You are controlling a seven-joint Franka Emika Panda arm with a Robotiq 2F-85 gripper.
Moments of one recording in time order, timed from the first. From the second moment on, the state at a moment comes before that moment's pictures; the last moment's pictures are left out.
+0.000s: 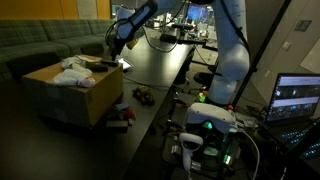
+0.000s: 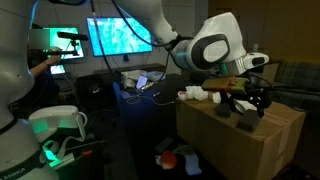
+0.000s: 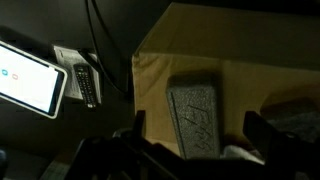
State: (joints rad) arm -0.13 0.46 -0.09 -1.86 -0.11 2.70 -0.30
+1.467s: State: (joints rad) arm -0.40 0.70 0.21 -1.53 0.07 2.50 -0.75
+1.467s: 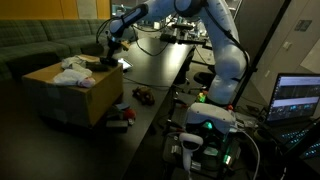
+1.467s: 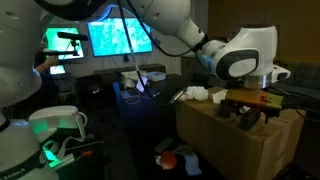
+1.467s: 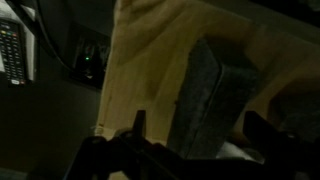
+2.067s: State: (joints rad) arm -0.39 0.70 0.20 -1.52 0.11 2.40 -0.83
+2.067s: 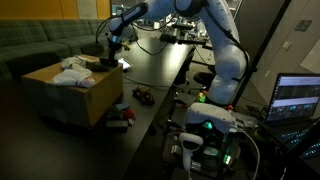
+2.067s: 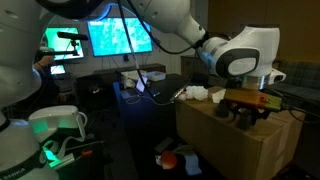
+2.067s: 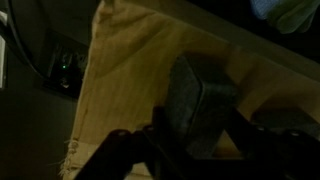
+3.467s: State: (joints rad) arm -0.36 0.27 0.05 -1.99 0.17 2.40 -0.85
